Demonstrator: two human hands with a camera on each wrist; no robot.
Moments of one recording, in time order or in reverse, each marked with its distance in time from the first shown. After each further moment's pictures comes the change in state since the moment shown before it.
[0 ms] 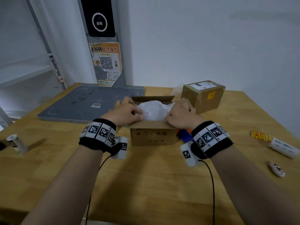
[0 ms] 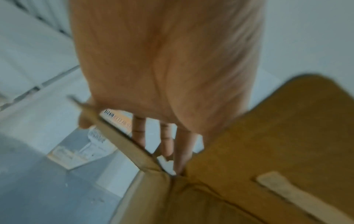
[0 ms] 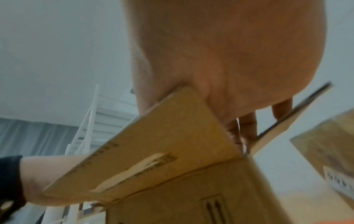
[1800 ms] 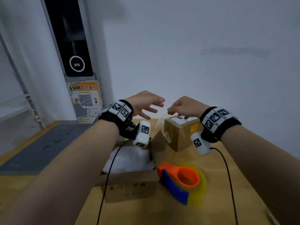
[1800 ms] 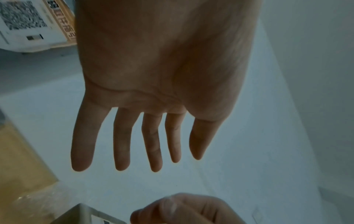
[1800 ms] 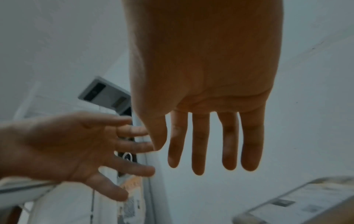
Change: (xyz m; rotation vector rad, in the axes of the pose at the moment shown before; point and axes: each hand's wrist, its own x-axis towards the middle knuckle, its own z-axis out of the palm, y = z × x) left_hand 0.143 0.172 -0.086 -0.651 -0.118 0.069; right_hand 0.076 0.105 -0.154 0.328 0.238 -0.071
